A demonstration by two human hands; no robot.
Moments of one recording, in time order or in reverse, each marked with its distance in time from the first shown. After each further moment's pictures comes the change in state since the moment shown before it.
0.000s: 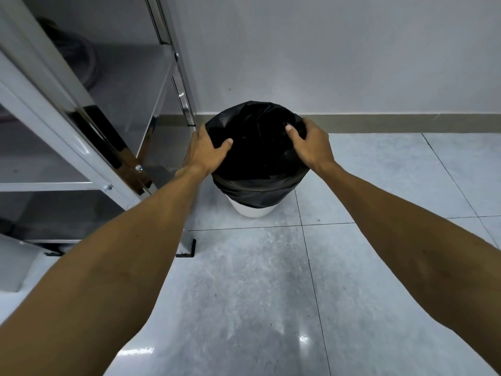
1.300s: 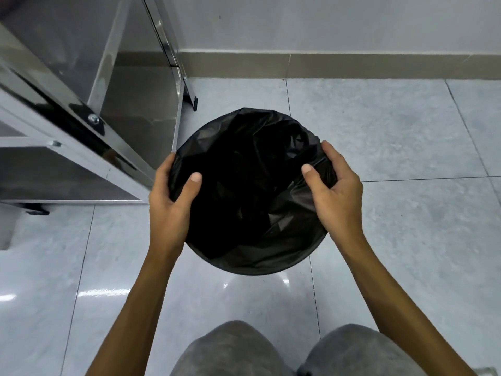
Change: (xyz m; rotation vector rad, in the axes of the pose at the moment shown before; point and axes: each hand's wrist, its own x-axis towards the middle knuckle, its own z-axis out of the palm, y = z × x) left_hand -0.198 -0.036 0.006 -0.621 0.139 -0.151; right_hand -0.185 0.016 -0.024 0.297 0.070 0.216
